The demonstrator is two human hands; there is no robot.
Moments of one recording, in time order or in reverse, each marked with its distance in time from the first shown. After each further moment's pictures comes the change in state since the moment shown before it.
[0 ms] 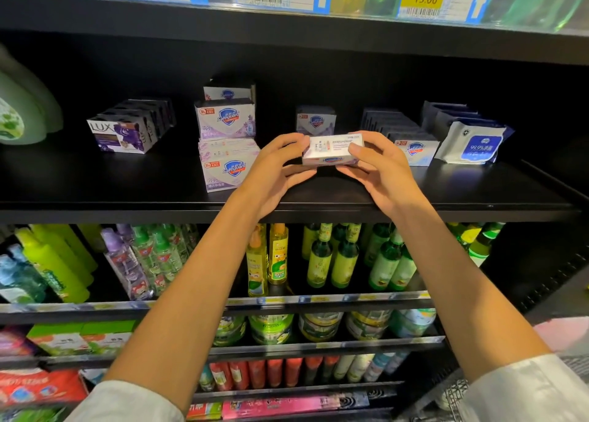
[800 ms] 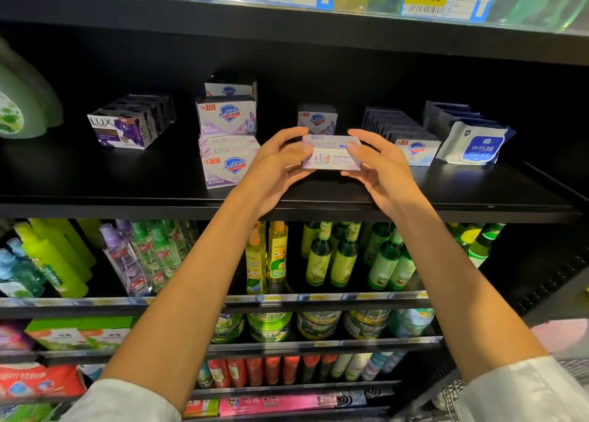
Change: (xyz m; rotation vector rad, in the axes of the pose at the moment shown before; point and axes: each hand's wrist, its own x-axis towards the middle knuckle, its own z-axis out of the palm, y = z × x) left_hand -0.003 0.000 -0.003 0.055 -0.045 0.047; right_hand 0.001 -0.001 0.002 -0.110 0.007 0.008
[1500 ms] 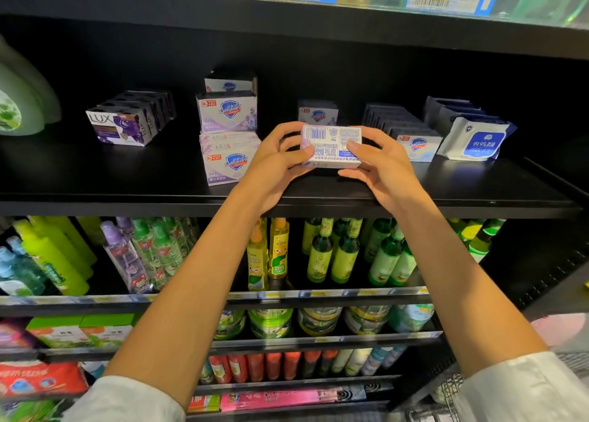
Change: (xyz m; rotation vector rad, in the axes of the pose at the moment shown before) left_hand 0.002 -0.004 -0.002 0.089 0.001 0.058; right_hand -0.004 -0.001 0.003 -0.021 -0.002 0.013
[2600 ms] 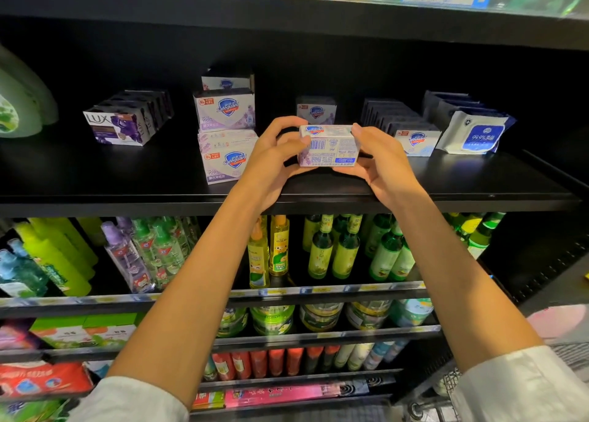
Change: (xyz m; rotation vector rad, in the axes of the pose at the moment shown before) left_hand -0.005 0.005 0.001 0.000 -0.002 0.040; right_hand -0.003 -0.005 0.008 -0.022 0.016 0.018
